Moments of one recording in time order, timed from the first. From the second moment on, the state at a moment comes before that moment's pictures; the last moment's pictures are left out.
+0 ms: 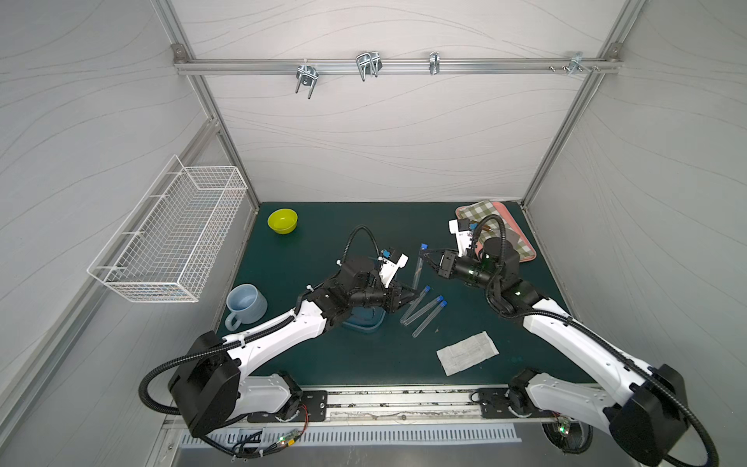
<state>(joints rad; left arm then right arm) -0.75 1.27 0.79 0.06 0.55 -0.45 0.60 1.09 0.82 0.09 -0.46 0.72</state>
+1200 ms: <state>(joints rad) -0.56 1.17 0.76 -0.02 0.59 -0.44 0.89 0.95 0.70 -0.94 -0.14 0.69</state>
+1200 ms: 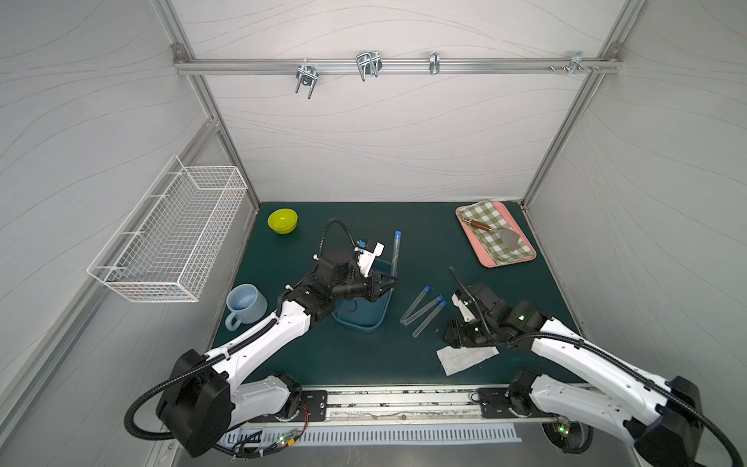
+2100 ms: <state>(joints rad) -0.53 1.14 0.74 -0.04 0.63 -0.44 1.05 1.24 0.57 -0.81 0.01 0.88</state>
